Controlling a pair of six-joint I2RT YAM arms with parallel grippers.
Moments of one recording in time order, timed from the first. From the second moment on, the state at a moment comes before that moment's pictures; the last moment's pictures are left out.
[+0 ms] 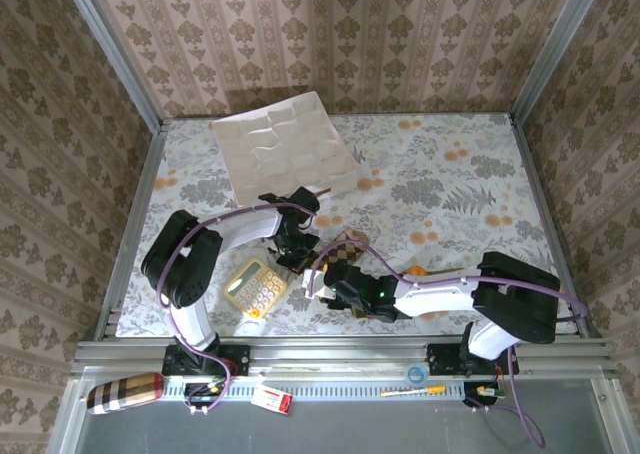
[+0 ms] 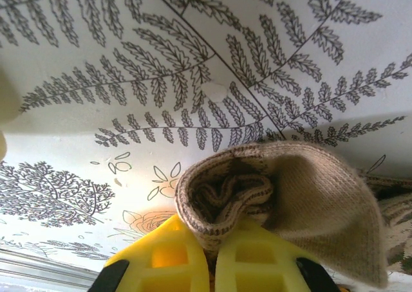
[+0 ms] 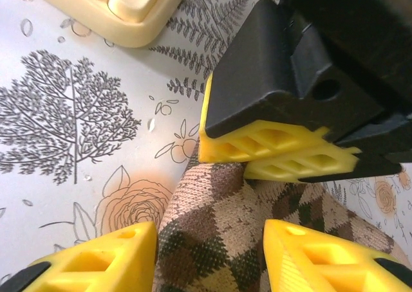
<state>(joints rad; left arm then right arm) -0.72 1.78 1.10 -0.82 0.40 -1.64 1.13 1.57 0.64 0.15 0.32 -0.44</state>
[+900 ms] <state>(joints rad) -0.61 1.53 1.00 -0.73 0.31 -1.56 0.99 1.68 0.72 0.14 0.11 -0.09</state>
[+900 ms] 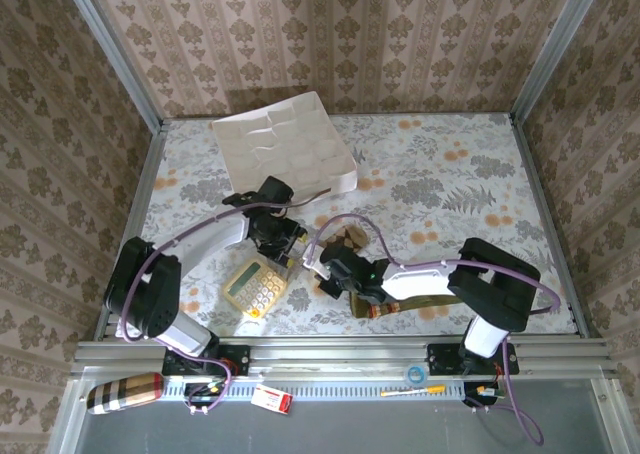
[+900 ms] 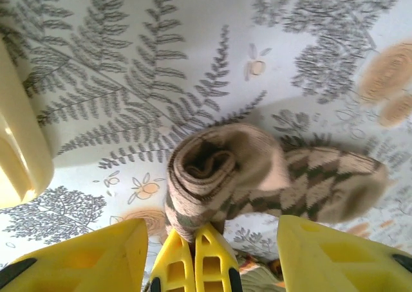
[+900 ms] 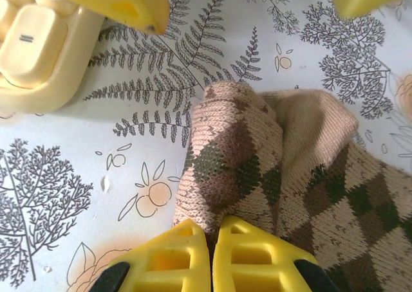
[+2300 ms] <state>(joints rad) -0.71 1.71 0.99 -0.49 0.31 -1.28 0.63 1.74 0.71 0.19 -0.51 0.32</state>
